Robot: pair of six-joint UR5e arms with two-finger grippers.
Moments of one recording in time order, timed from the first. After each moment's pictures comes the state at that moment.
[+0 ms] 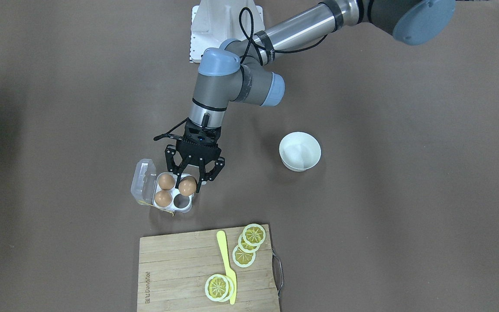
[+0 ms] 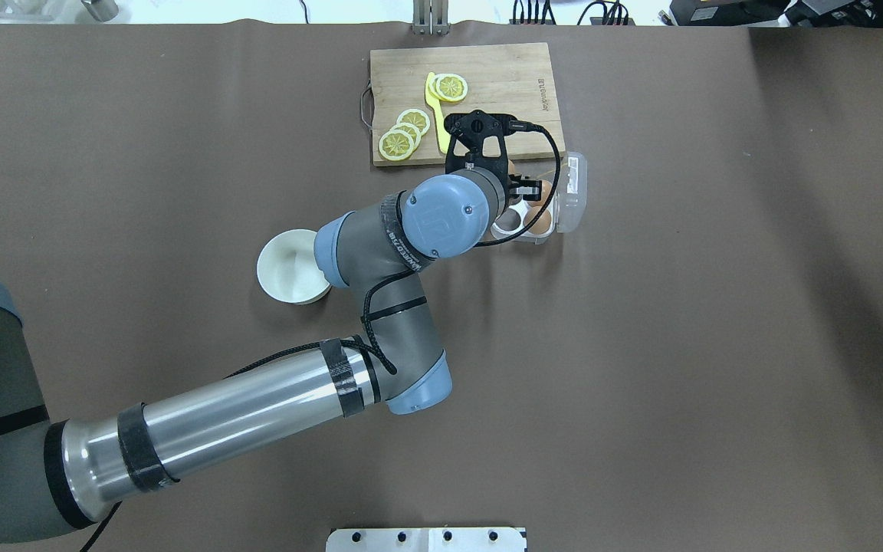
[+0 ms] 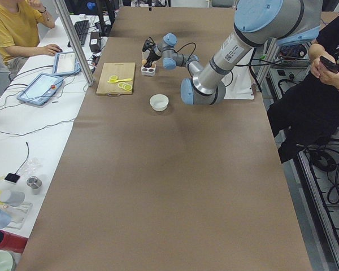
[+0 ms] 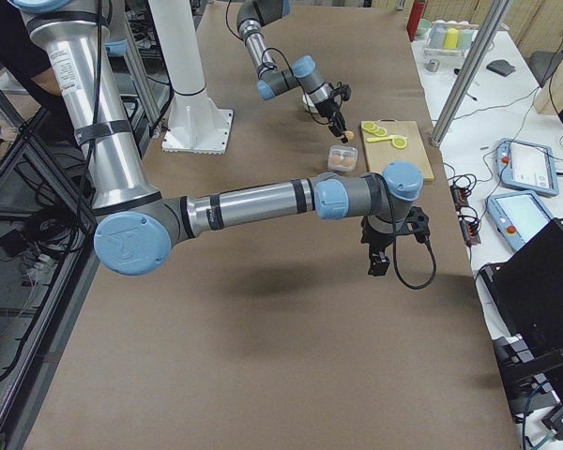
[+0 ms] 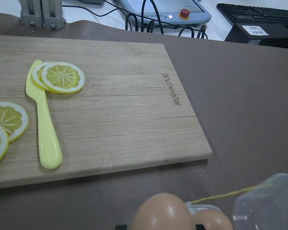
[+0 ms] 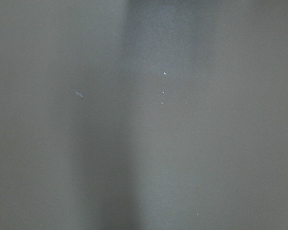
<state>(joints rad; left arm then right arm) -0.47 -2.62 -1.07 -2.27 -1.37 -1.15 1.44 -1.29 1.51 -1.65 2.34 0.06</state>
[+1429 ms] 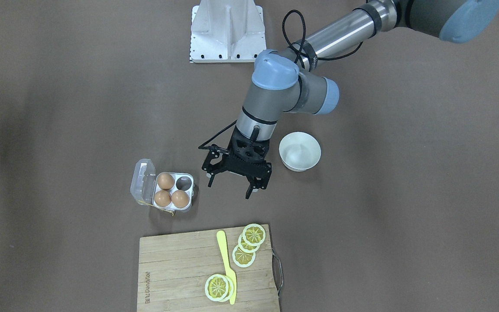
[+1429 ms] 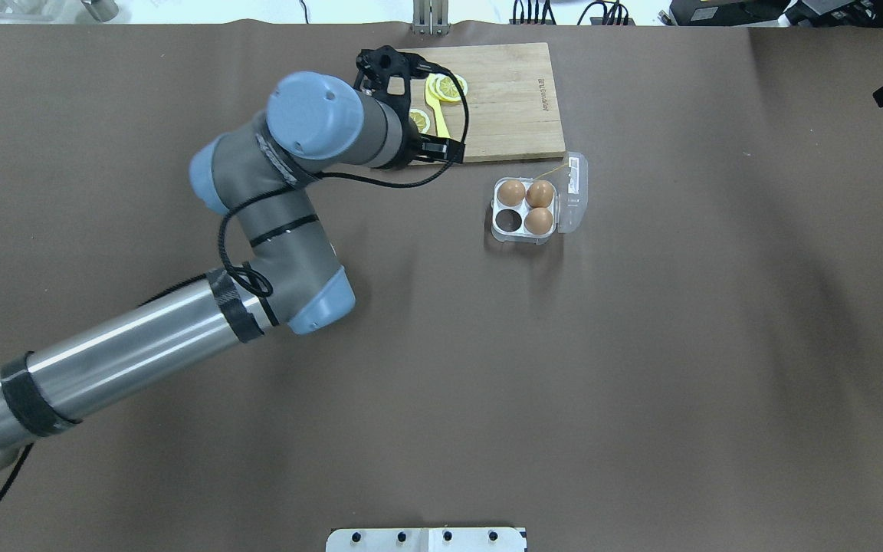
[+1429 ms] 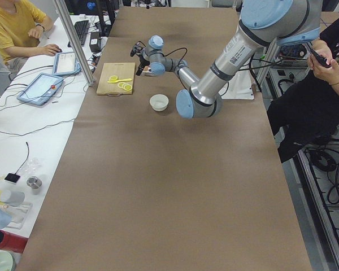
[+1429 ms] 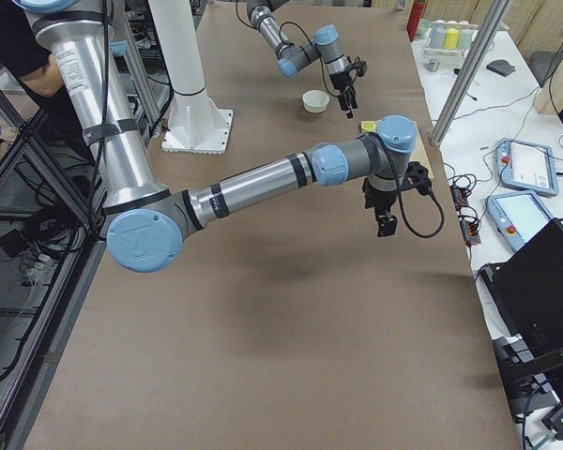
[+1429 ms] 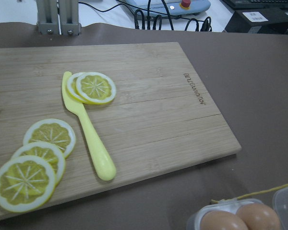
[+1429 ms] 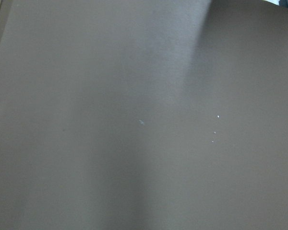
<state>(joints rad) -0.69 -2.42 -1.31 -2.15 -1.77 -0.96 1.37 -1.26 1.67 -1.65 2.32 0.06</state>
